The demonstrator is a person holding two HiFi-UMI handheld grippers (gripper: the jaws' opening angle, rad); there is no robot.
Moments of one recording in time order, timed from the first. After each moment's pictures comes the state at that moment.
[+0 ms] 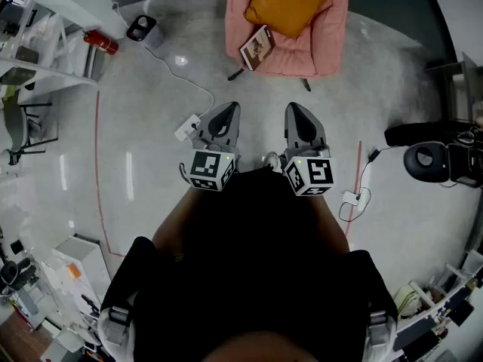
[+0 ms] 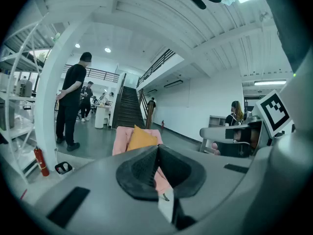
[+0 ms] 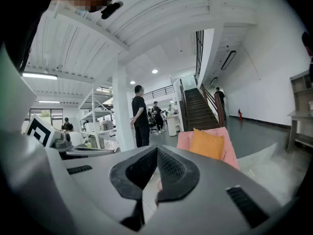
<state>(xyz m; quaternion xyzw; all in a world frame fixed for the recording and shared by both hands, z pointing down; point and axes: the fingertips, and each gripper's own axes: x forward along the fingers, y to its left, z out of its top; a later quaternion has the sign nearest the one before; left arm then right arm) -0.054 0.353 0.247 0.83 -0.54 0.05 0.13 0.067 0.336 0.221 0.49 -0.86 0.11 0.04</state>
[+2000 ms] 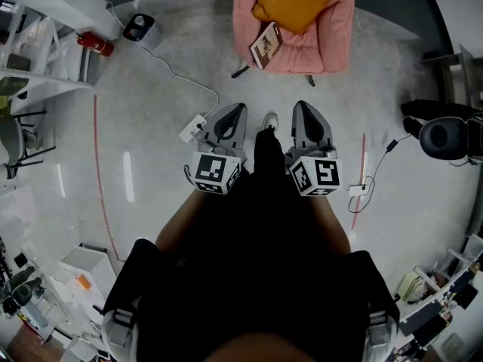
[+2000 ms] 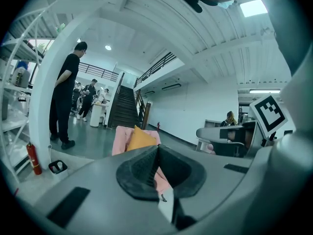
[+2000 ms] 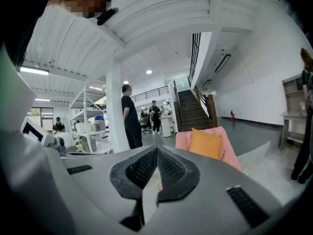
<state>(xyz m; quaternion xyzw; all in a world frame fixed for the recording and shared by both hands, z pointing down) -0.125 0.343 0.262 0.85 -0.51 0.02 0.15 -0.002 0.324 0.231 0.54 -0.83 0.12 0.03</state>
